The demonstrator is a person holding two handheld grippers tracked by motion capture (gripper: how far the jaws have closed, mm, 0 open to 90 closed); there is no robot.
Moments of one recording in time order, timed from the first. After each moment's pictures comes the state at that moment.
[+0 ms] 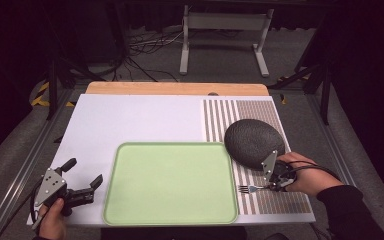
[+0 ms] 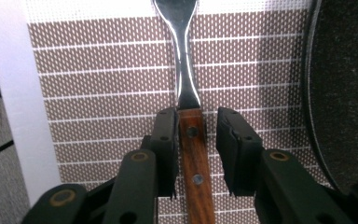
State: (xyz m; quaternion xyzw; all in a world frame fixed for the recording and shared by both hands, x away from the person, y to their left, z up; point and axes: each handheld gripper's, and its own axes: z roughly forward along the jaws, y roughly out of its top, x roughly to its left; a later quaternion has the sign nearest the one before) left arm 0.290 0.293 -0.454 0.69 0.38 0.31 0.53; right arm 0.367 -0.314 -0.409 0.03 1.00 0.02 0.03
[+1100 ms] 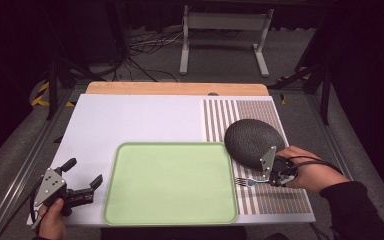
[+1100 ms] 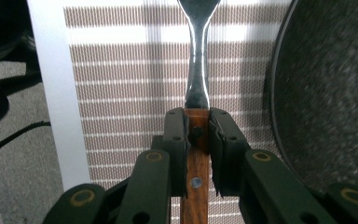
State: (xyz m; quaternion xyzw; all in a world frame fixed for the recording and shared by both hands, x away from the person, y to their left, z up) left arm 0.290 0.293 -0.453 0.69 0.38 0.31 0.53; right arm 0.360 -0.294 -0.371 0.02 1.00 0.01 0.04
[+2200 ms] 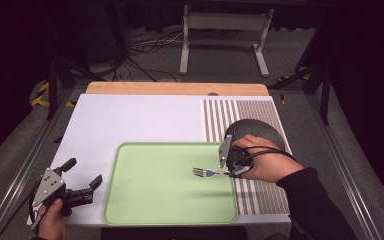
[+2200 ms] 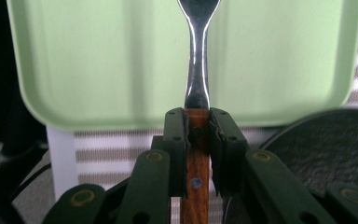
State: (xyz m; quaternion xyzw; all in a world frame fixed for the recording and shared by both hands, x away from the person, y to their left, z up) left arm 0.289 0.294 -0.452 0.69 0.38 0.31 0.54; right arm 0.373 -0.182 -0.349 0.01 1.00 0.05 0.06
